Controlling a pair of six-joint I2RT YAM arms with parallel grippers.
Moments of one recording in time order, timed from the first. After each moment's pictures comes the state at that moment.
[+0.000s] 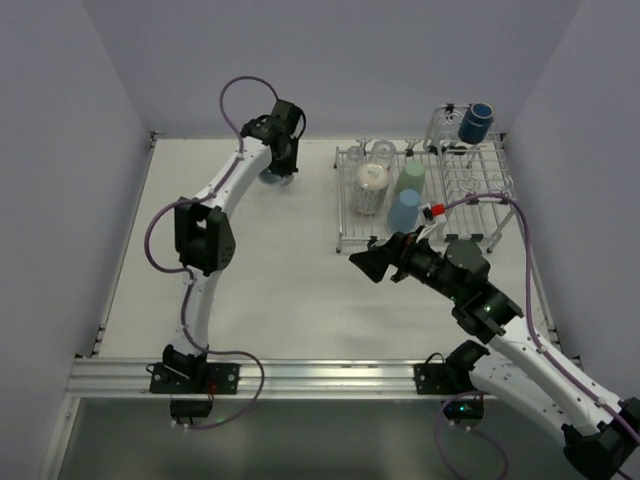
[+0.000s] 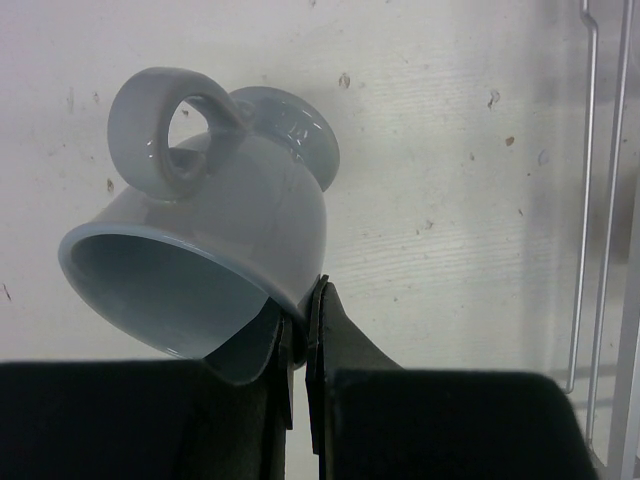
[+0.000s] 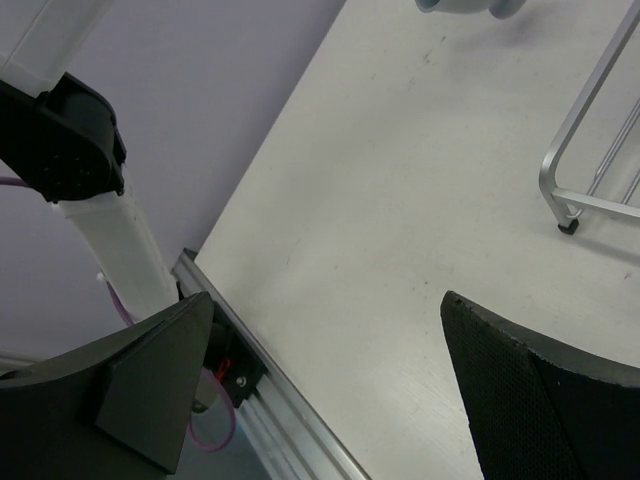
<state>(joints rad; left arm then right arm) -0.41 2.29 2.27 -0.99 -0.15 -0.26 0.64 0.68 0.61 -0.06 -0.22 0.69</state>
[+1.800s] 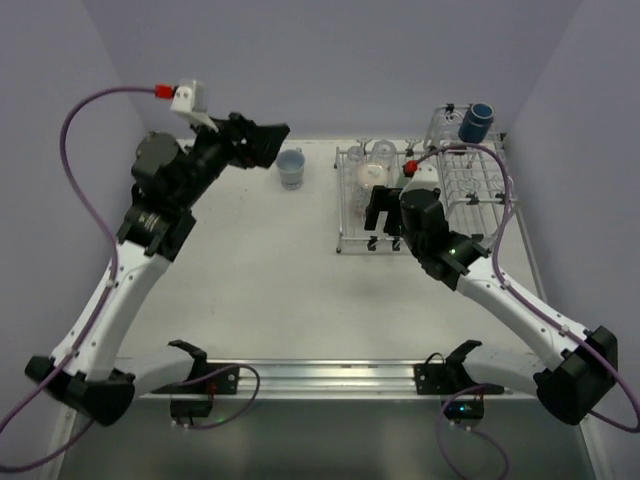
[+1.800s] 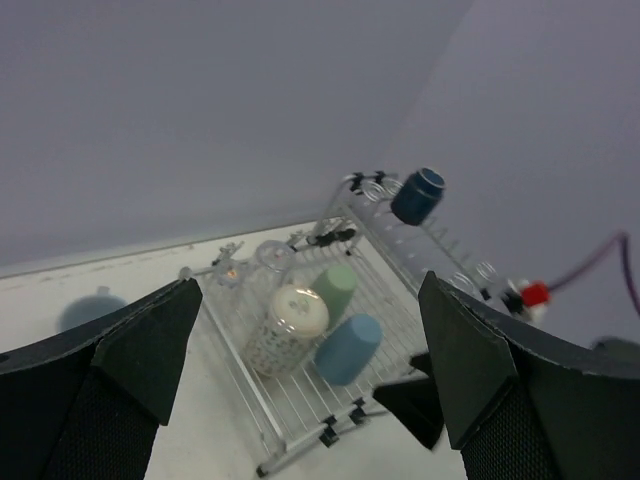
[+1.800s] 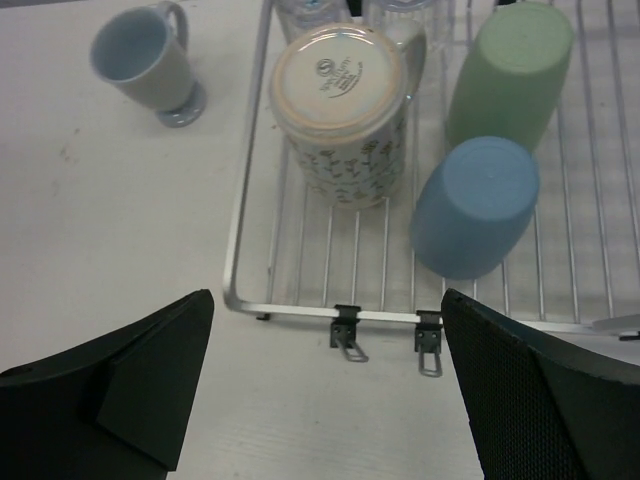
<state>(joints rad) -0.40 1.25 1.47 -0.11 0.15 -0.42 0.64 1.10 0.95 -0.26 0.39 0.41</state>
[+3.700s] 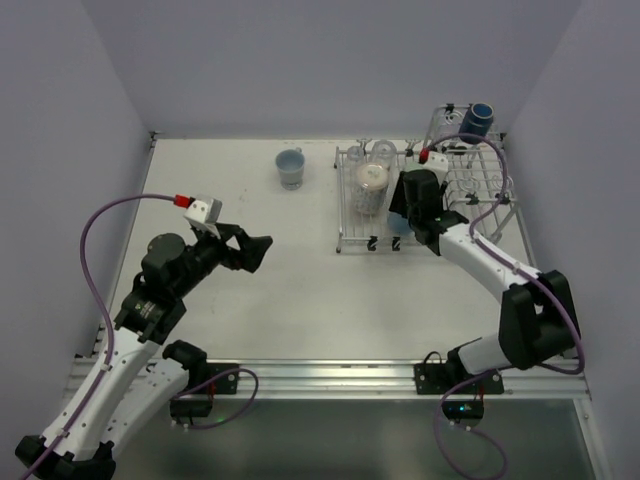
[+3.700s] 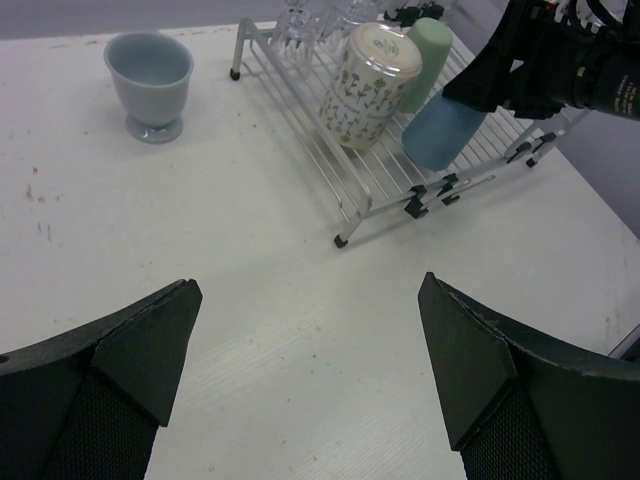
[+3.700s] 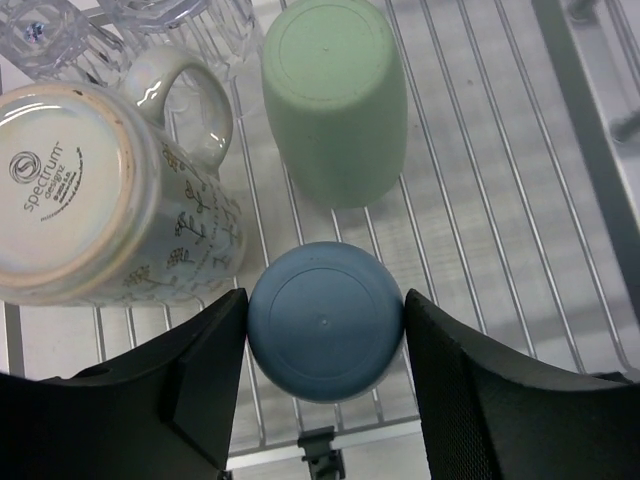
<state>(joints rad) -0.42 0.61 0.69 -0.25 0.17 -0.28 0.38 1.48 0.99 -0.10 0.46 0.41</state>
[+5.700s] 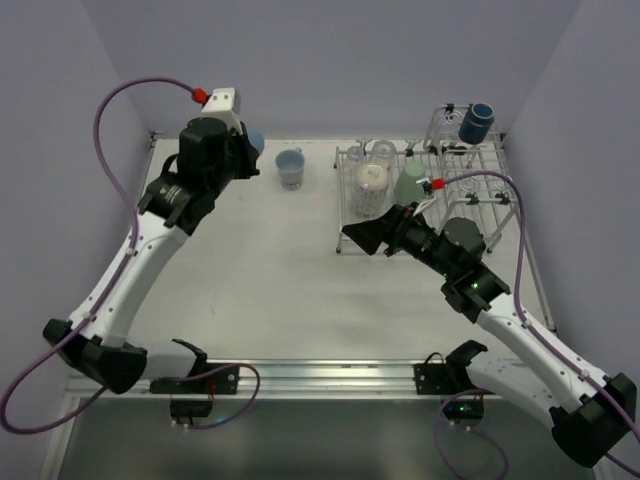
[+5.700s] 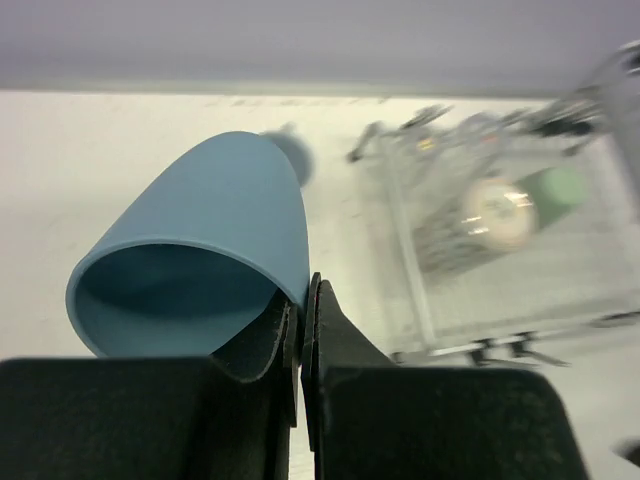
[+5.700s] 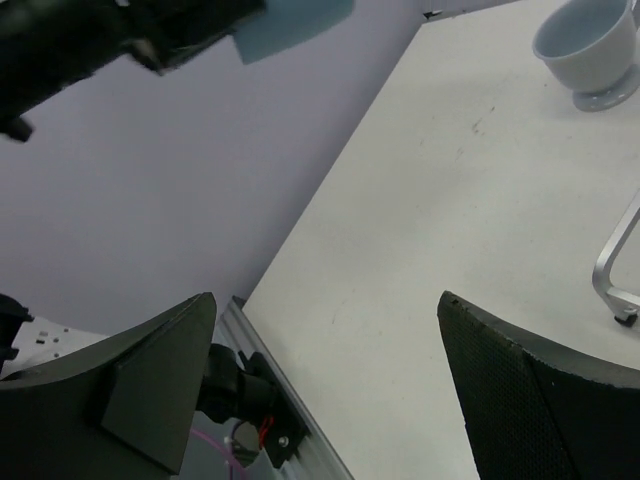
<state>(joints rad) -0.48 1.28 1.51 -0.53 -0.20 -0.35 0.57 0.88 0.70 0.18 -0.31 0.79</state>
